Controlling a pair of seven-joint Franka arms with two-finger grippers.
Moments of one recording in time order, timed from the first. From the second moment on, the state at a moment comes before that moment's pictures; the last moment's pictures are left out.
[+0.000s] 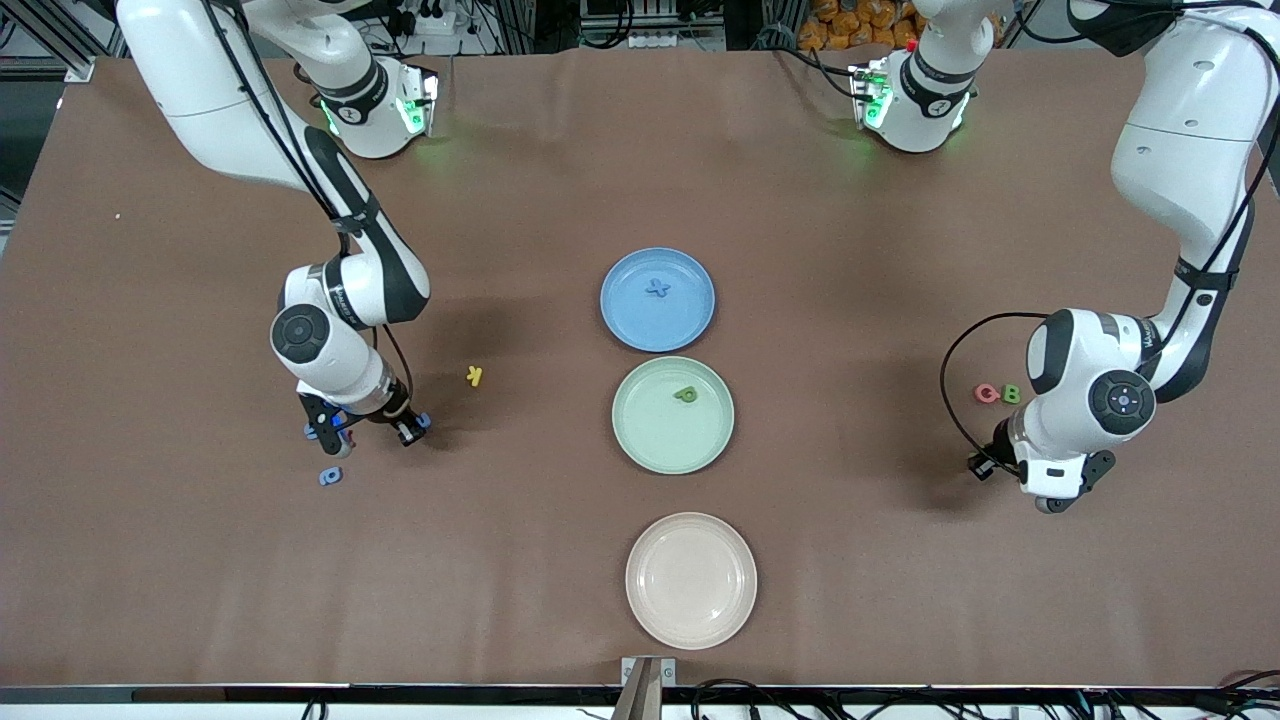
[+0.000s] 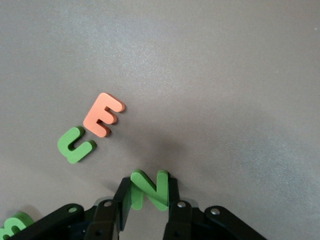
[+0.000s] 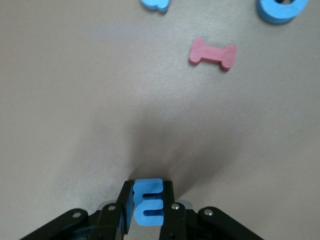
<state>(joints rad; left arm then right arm) 0.26 0.72 -0.28 -1.72 0.34 2.39 -0.87 0.21 0.56 0.01 -2.01 0.00 2.66 1.18</state>
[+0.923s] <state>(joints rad) 0.15 0.70 -0.31 -1.70 0.35 2.35 -0.84 0.29 0.49 0.20 -1.94 -0.08 2.44 0.93</state>
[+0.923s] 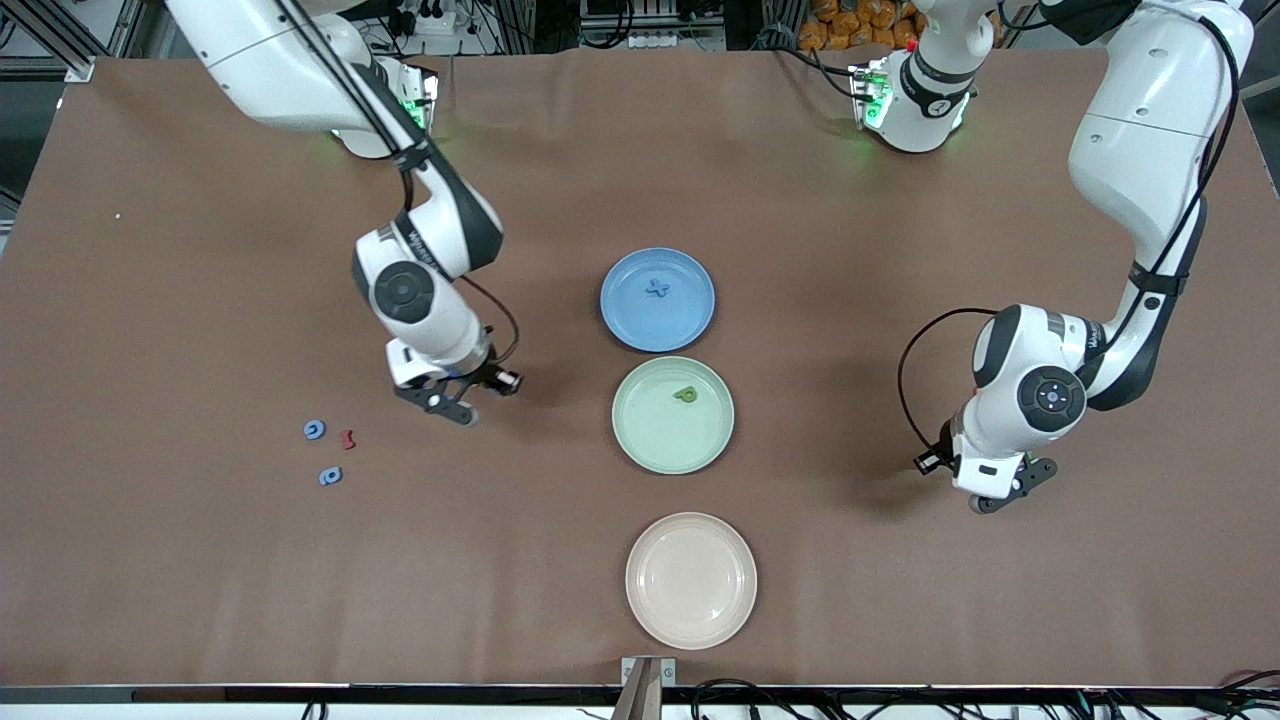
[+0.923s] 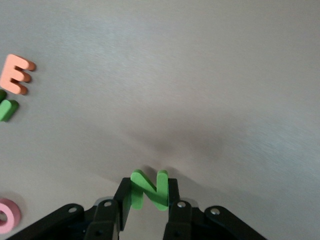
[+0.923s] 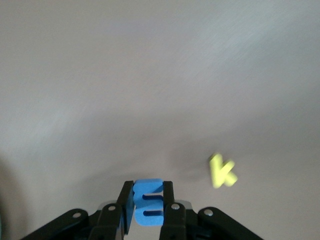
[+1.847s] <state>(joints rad) 0.10 0.69 -0.53 -1.70 0.35 2.33 -0.91 0.68 0.50 0.21 -1.88 -0.12 2.39 0.92</state>
